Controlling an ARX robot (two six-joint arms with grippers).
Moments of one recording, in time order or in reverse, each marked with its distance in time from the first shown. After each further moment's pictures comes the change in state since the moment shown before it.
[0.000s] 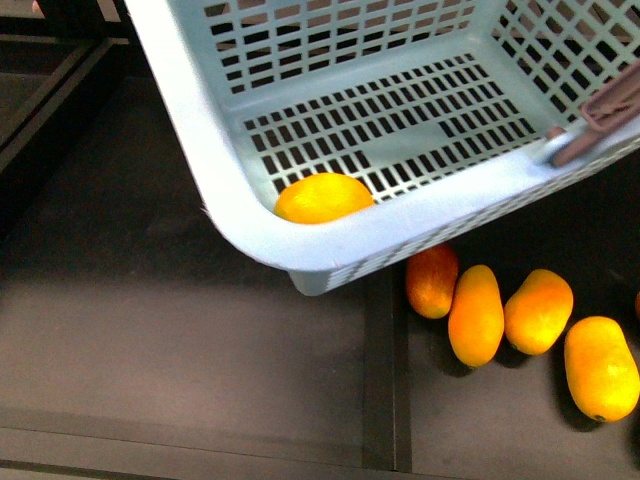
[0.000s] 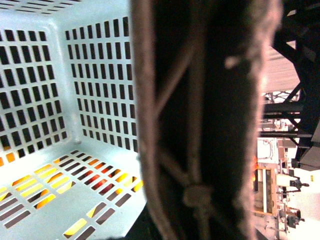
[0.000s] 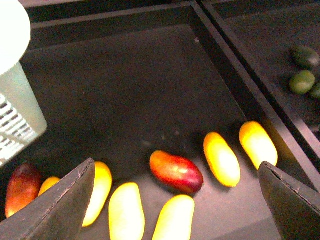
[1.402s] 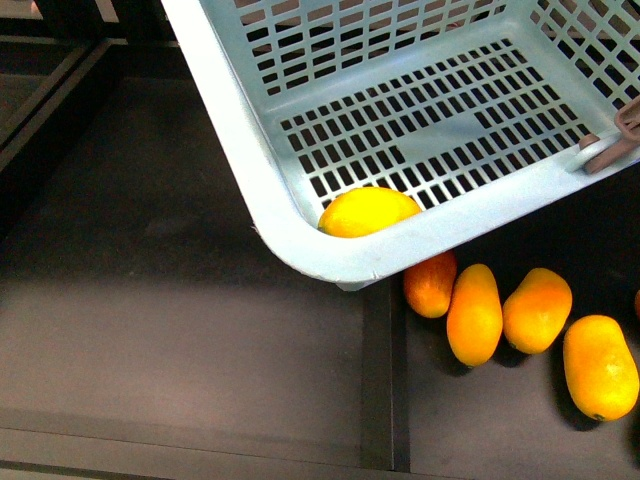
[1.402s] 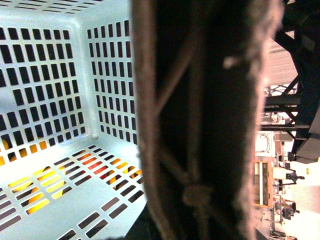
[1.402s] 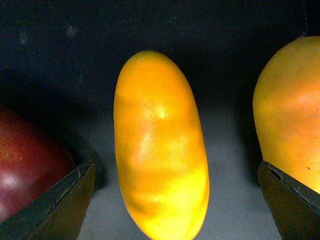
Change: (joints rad) left arm -0.013 0.000 0.000 0.000 0.010 -0.013; right arm -0.546 1.524 0.769 0.209 -0.464 -0.549
